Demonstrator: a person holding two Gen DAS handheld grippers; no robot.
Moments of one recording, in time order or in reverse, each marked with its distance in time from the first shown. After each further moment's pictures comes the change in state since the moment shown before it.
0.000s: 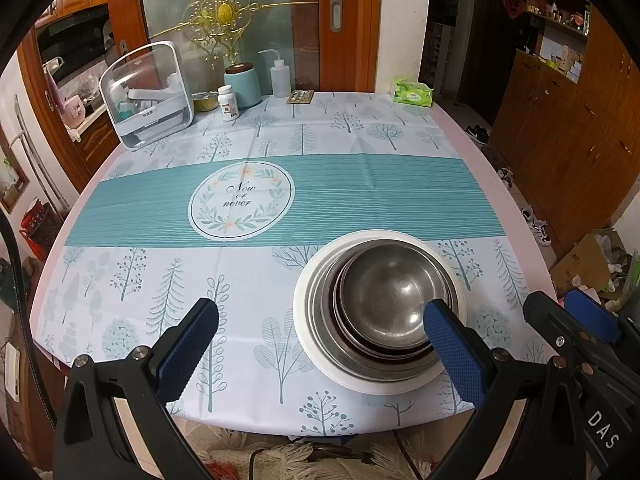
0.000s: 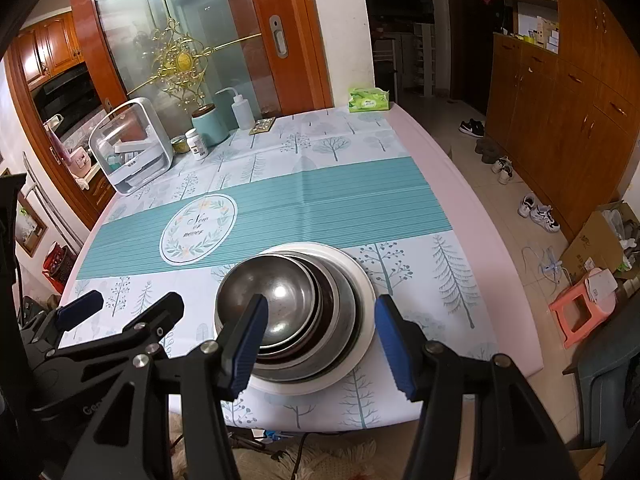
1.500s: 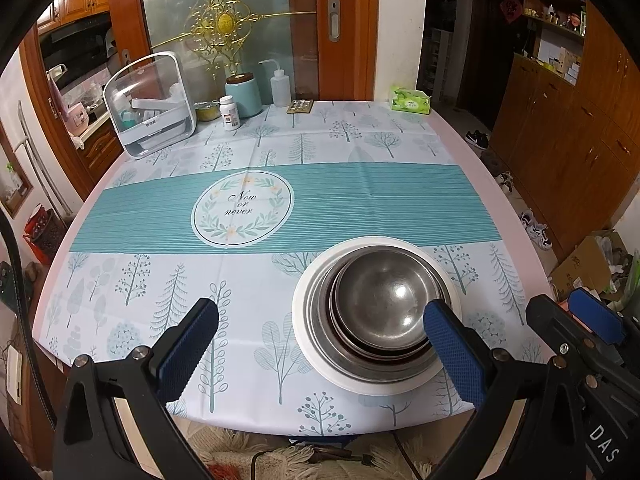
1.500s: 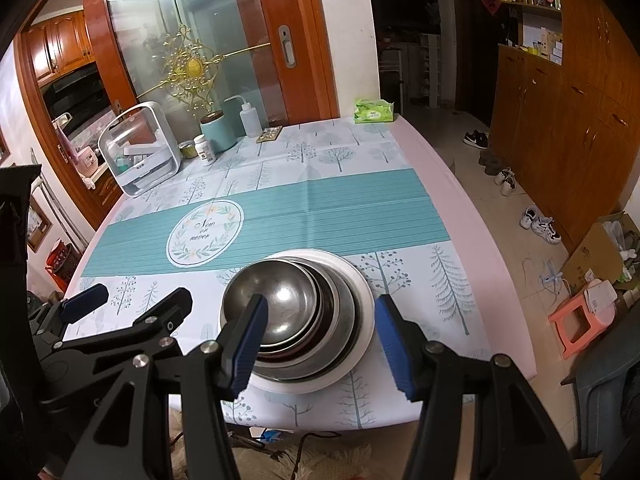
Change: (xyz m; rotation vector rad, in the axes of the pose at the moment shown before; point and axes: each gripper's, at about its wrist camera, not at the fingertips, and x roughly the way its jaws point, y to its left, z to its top) left arm -0.014 -0.001 0.003 0.011 -0.028 0.003; right arm -0.016 -0.003 0.005 -0.031 -0.033 0.015
